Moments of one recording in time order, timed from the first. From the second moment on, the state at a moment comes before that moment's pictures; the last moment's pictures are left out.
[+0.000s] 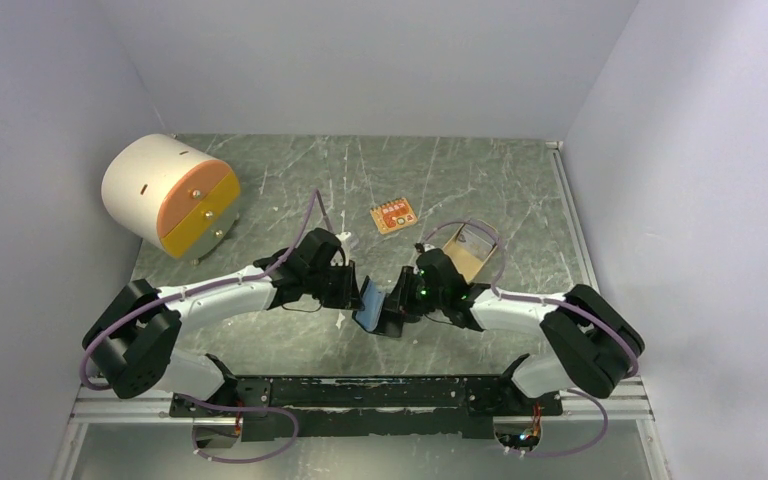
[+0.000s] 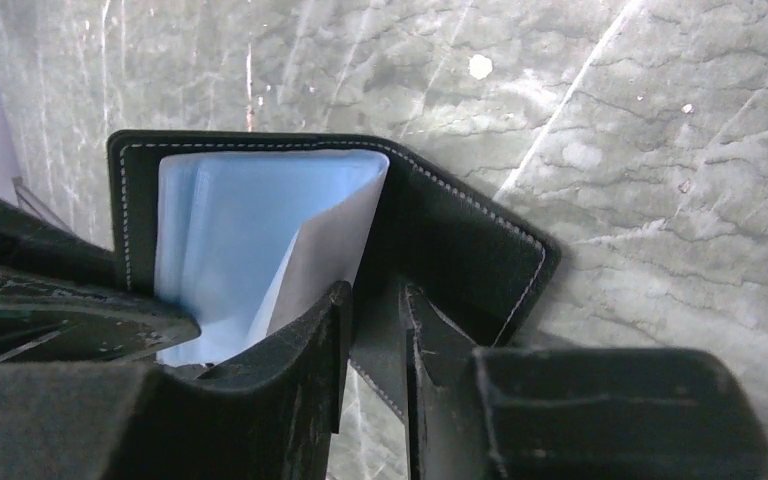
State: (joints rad) left arm -0.79 1.40 0.73 -0.18 0.28 -0.67; right arm 0.74 1.38 0.47 0.19 -0.18 0.83
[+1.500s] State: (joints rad) left arm -0.78 1.27 0.57 -0.11 0.16 -0.83; right arm 0.81 1.43 0.53 0.10 -0.03 0.84
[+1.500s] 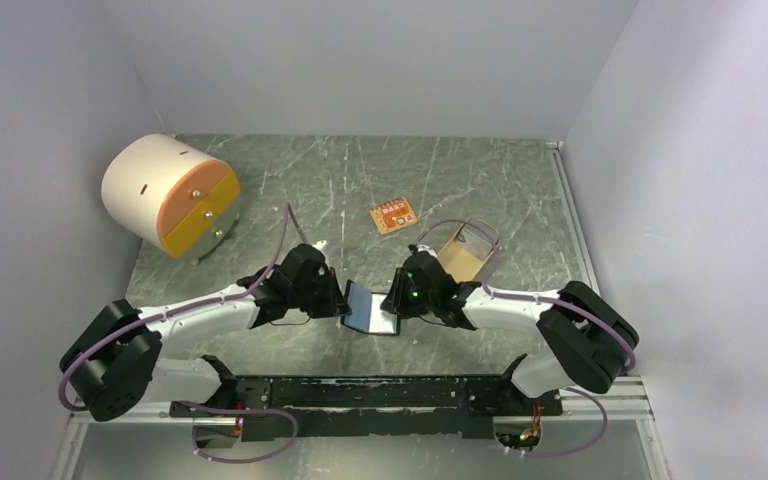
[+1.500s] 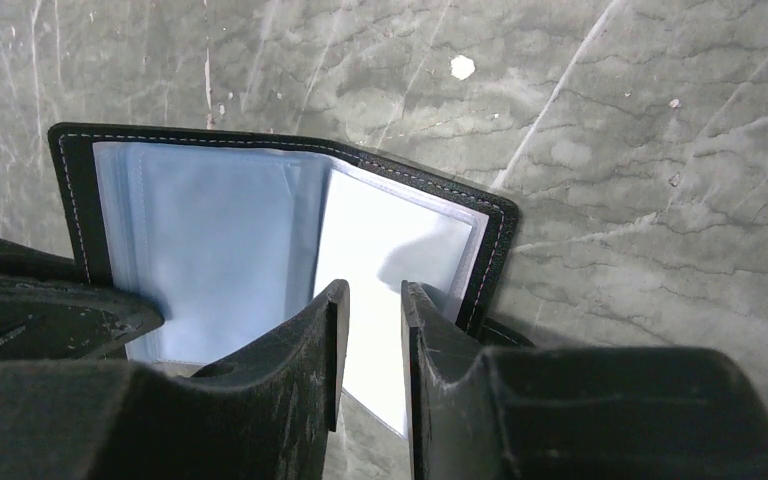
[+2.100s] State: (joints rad) left arm -0.73 1.25 0.54 -0.10 0.21 -0.74; right arm 0.81 1.30 0.75 -0.13 0.15 0.63
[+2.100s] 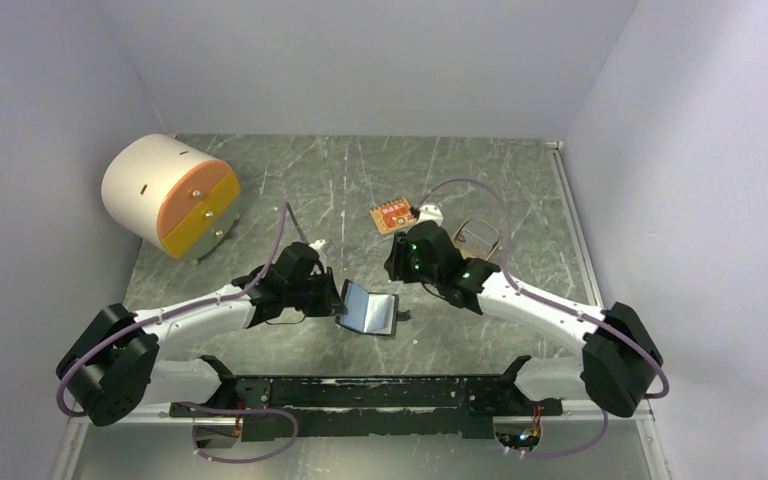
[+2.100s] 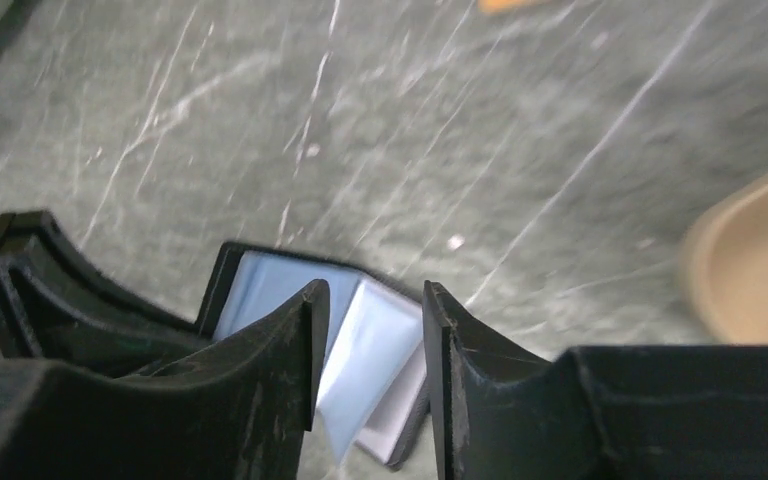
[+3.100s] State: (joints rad) left arm -0.73 1.15 0.51 -0.11 0.28 -0.71; right arm 0.39 1.60 0.97 -0.27 0.45 -0.24
